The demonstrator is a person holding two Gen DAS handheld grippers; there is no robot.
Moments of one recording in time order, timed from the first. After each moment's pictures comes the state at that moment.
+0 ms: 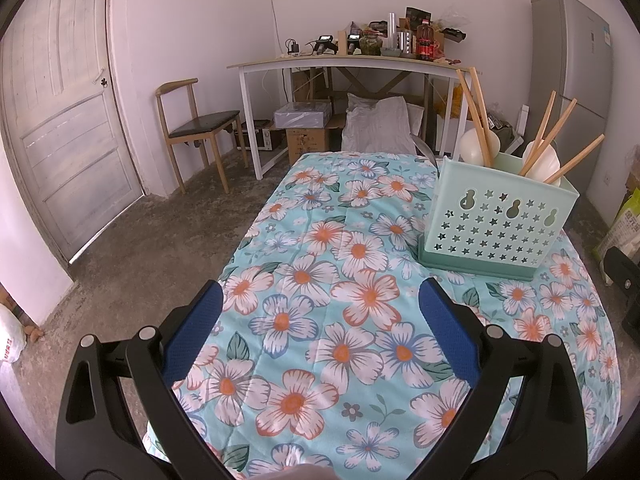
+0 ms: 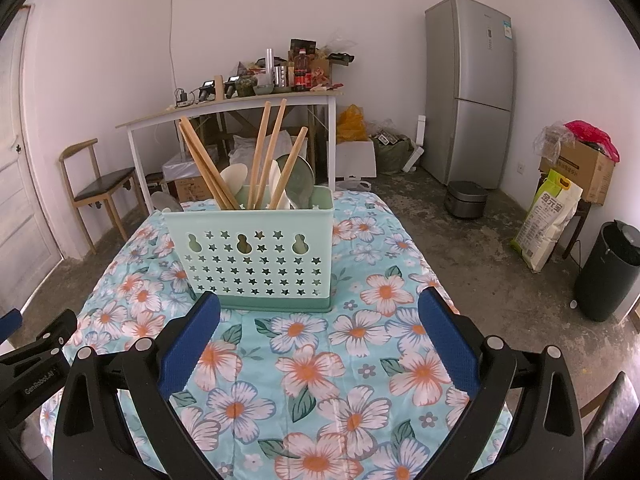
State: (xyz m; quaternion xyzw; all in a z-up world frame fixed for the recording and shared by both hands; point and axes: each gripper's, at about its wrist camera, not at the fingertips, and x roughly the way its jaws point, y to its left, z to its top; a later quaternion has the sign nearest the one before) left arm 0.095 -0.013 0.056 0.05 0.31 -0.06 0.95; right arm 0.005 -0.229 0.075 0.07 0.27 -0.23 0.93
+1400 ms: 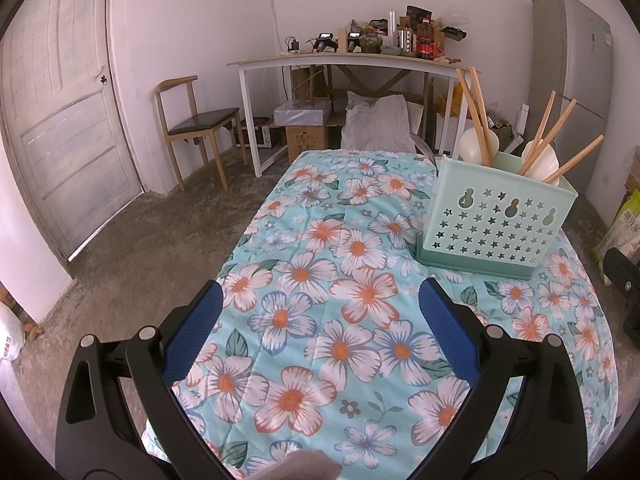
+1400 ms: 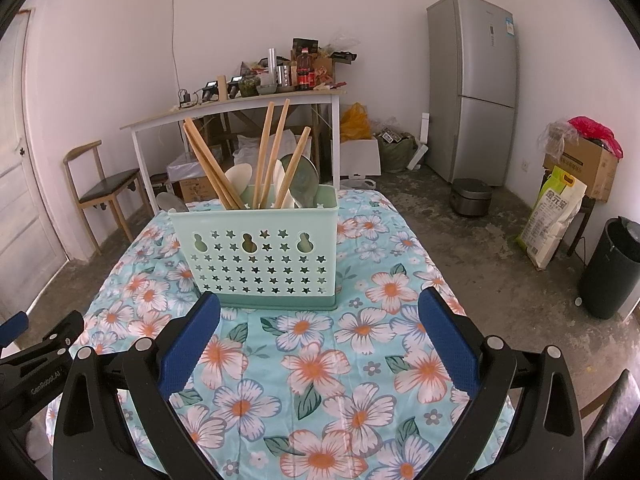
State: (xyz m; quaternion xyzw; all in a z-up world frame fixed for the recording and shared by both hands) left arm 0.095 -0.013 0.056 0.05 0.31 -0.06 0.95; right arm 0.005 -0.226 0.075 0.07 0.27 -0.23 0.93
